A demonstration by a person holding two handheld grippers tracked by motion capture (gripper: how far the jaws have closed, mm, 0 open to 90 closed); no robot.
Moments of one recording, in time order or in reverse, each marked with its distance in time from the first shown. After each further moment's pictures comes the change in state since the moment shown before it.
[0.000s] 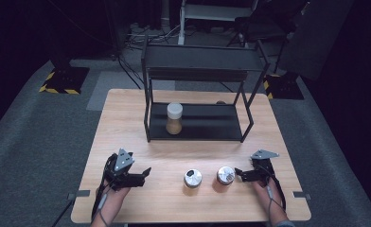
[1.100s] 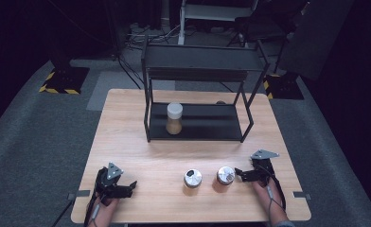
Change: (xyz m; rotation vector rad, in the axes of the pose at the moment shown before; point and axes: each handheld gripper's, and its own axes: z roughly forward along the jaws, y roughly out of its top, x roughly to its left) left arm 0.017 -0.045 0.024 0.157 0.065 -0.083; right arm 0.000 0.000 0.000 0.000 0.000 0.001
